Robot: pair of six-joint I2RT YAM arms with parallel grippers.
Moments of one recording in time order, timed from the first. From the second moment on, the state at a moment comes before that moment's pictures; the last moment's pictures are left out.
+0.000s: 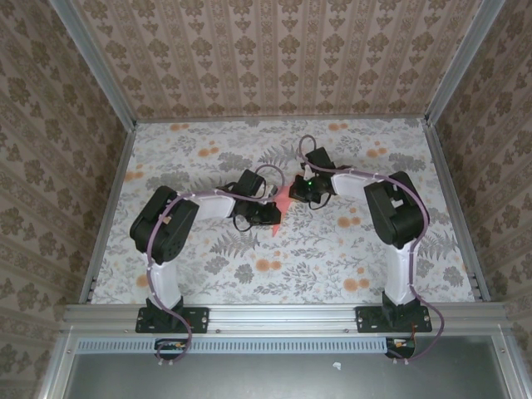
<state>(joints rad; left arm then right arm) -0.66 1.91 1.04 -0.18 0.51 -0.50 0.37 2.01 1.25 -0.25 -0.41 0.66</state>
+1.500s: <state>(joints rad) -0.69 1.90 1.05 -0.21 0.43 -0.46 0.43 2.03 1.21 -0.20 -0.48 0.56</state>
